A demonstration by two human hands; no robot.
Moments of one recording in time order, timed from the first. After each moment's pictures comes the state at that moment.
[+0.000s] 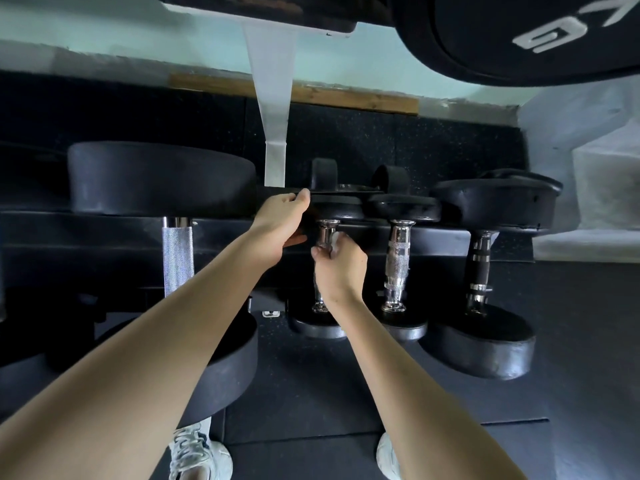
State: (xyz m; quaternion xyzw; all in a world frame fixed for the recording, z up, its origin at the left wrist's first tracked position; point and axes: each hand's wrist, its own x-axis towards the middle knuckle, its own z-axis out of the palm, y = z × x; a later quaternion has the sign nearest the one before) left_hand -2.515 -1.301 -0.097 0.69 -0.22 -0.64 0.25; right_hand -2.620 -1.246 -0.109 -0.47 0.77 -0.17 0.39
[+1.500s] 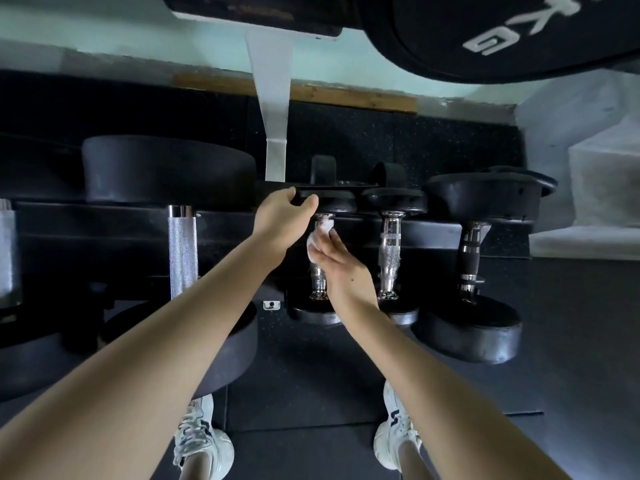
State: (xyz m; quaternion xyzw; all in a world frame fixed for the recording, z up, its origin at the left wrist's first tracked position) left_hand -2.527 -1.281 -0.063 0.74 -0.38 -0.53 0.20; right_hand -2.662 -1.212 -0.123 -0.77 0.55 -0.13 0.29
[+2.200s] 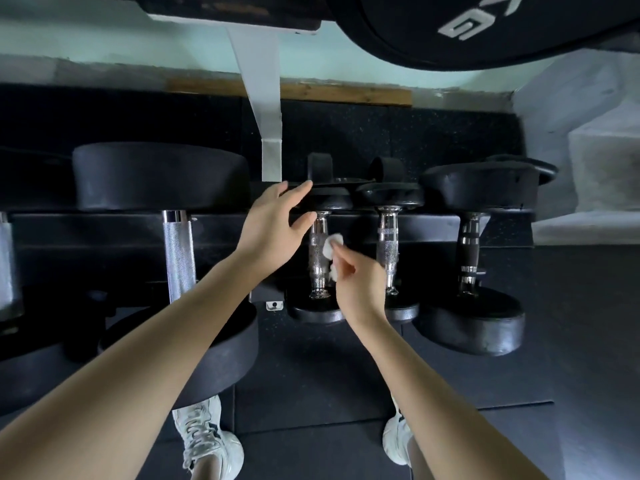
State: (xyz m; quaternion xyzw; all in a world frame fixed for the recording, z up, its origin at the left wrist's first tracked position) left_hand -2.513 -1.263 -0.063 0.67 -0.62 -0.38 0.15; right_hand -2.659 -1.206 -0.090 -0.48 0.72 -0.23 0.45
